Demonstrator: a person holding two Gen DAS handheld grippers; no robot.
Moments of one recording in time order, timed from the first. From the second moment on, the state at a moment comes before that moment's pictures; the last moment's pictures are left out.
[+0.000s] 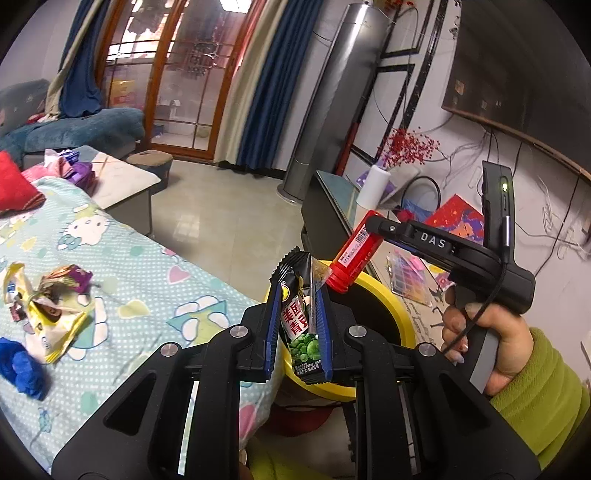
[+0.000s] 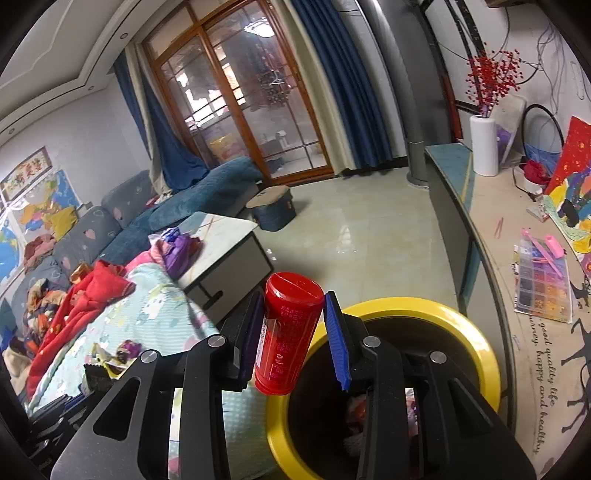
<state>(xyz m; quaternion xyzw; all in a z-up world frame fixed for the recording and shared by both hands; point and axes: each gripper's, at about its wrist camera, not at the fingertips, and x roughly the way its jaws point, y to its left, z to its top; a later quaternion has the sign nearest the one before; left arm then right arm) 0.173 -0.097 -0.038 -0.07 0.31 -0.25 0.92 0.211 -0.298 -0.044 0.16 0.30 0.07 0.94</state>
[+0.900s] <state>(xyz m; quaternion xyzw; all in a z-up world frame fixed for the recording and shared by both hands) 0.186 -0.170 -0.077 -0.02 0.35 -0.30 0.89 0.220 -0.350 -0.089 0.17 0.35 0.01 0.92</state>
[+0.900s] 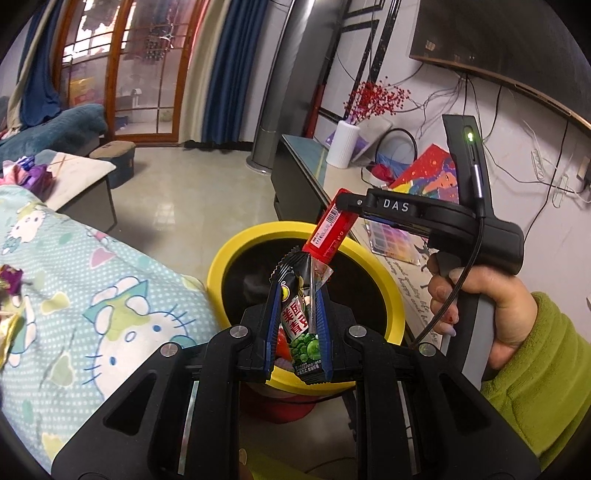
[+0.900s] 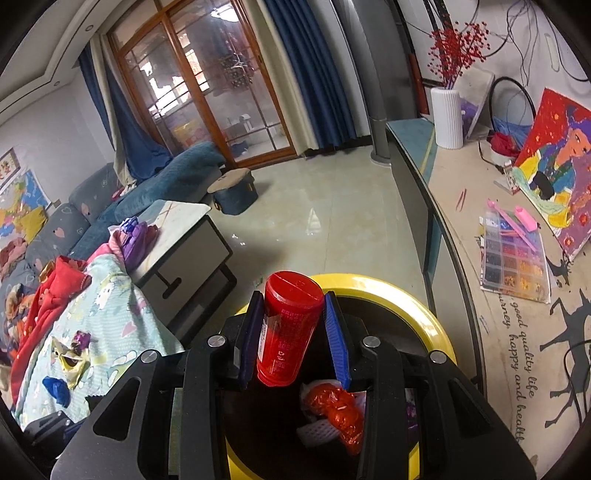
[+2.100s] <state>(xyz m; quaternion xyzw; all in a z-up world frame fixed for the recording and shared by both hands) 0.198 -0.183 -0.089 -0.02 0.36 -0.29 0.89 0.218 -0.364 -0.093 0.21 0.37 0.01 0.90</state>
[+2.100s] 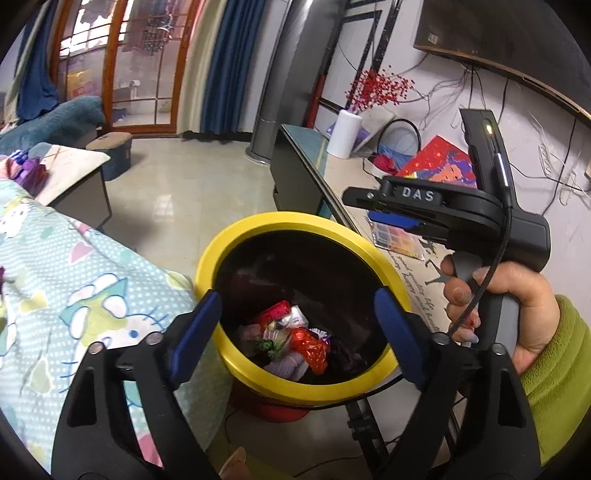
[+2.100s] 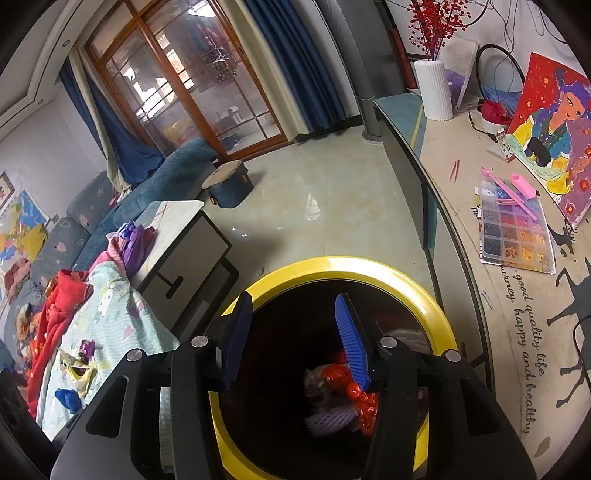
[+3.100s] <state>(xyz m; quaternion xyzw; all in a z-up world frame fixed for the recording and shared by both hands) 0.170 -0.041 -0.023 -0.06 0.25 -0.08 0.96 0.192 -0.238 -0.034 0.12 0.31 0.15 0.93</state>
